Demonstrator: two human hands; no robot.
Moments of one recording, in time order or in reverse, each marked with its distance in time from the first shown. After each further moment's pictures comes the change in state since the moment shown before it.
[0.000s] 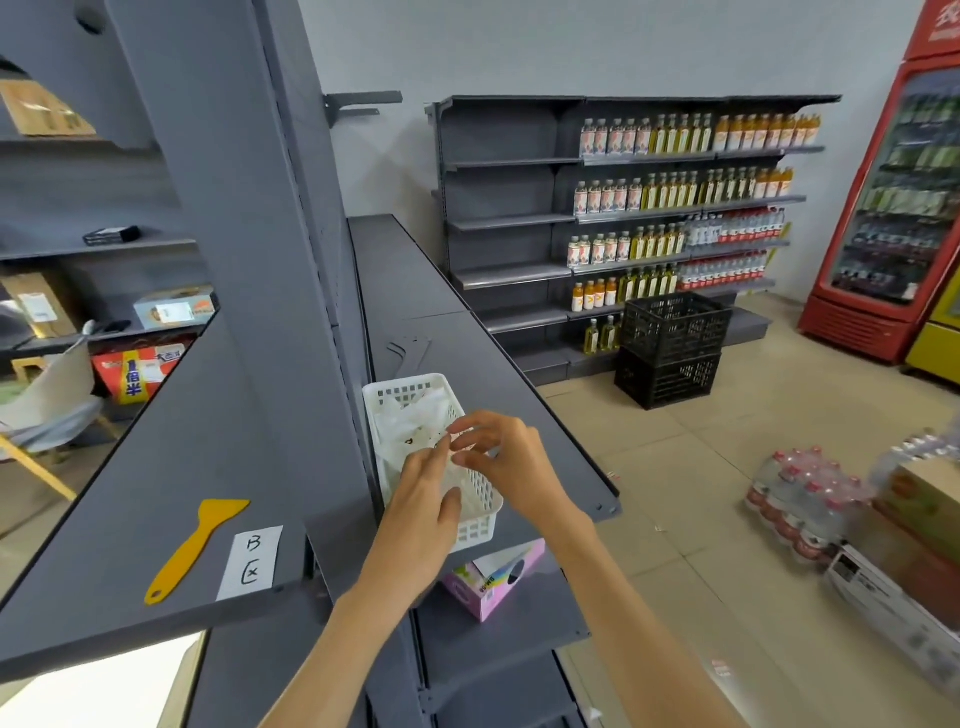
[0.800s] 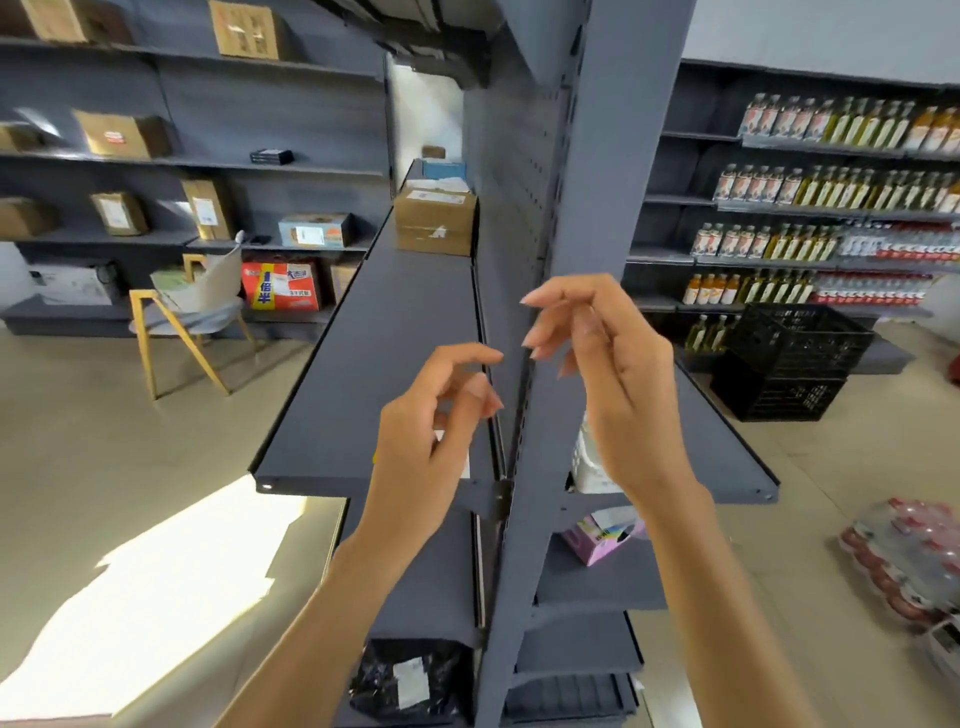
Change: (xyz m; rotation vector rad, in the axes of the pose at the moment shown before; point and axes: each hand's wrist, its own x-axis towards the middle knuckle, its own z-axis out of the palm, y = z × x) left_hand -0.108 -0.040 -0.162 -0.434 0.470 0.207; right_hand -0.065 -0.207 0.050 0.269 0.077 -0.520
